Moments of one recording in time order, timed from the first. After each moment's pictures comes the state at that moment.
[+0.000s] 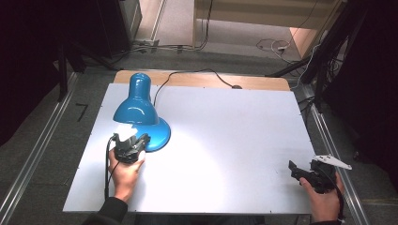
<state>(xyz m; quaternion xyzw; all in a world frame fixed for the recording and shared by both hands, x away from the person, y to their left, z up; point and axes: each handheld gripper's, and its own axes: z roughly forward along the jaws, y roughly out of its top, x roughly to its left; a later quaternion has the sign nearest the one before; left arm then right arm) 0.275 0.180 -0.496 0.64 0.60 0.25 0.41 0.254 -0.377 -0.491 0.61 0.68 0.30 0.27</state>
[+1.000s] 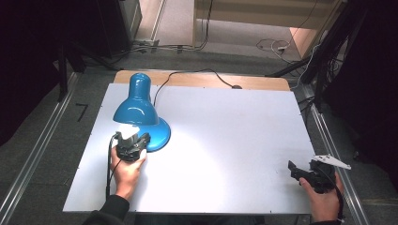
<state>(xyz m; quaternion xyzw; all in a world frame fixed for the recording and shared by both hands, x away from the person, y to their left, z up) 0.283 0.178 -0.499 0.65 0.60 0.25 0.40 0.255 -0.377 -0.492 0.61 0.69 0.29 0.27</state>
